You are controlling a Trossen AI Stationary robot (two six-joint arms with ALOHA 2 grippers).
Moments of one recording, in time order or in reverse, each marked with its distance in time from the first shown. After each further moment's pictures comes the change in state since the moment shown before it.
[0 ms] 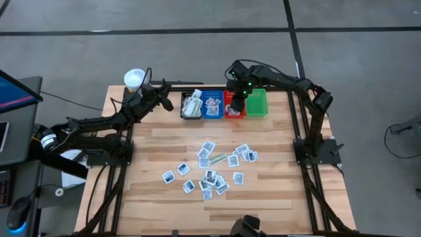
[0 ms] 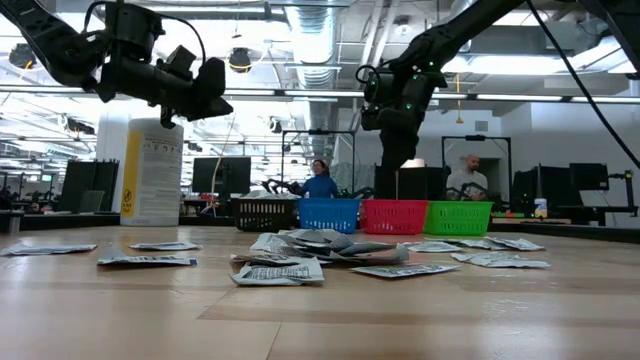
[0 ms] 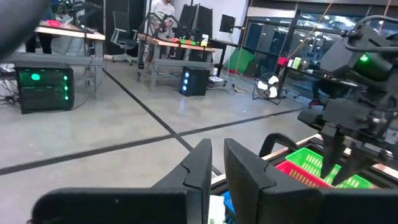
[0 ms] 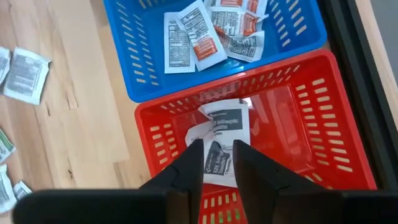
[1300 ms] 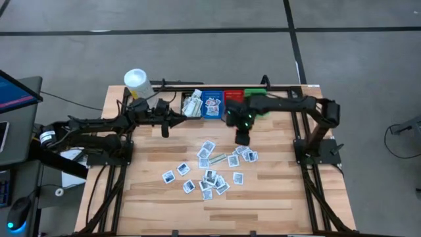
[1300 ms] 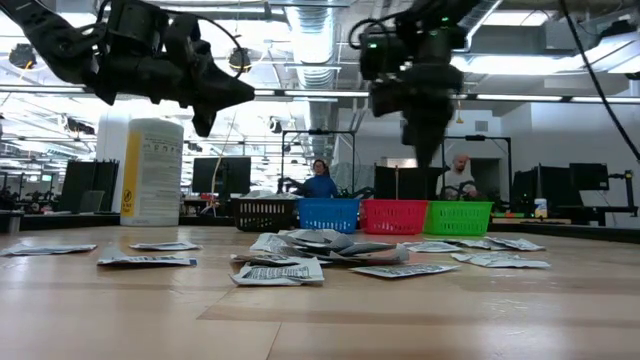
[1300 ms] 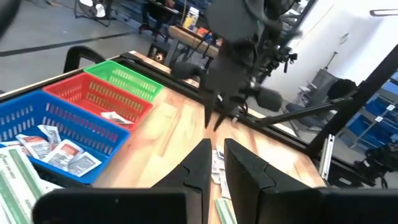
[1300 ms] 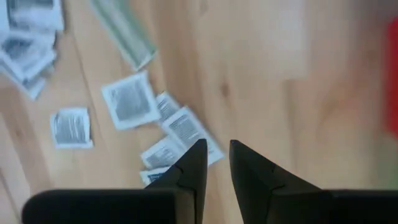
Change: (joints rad) left arm -0.156 0.000 0.000 -0.106 0.651 -0.188; right arm 0.391 -0.145 -0.188 -0.164 0.035 0.257
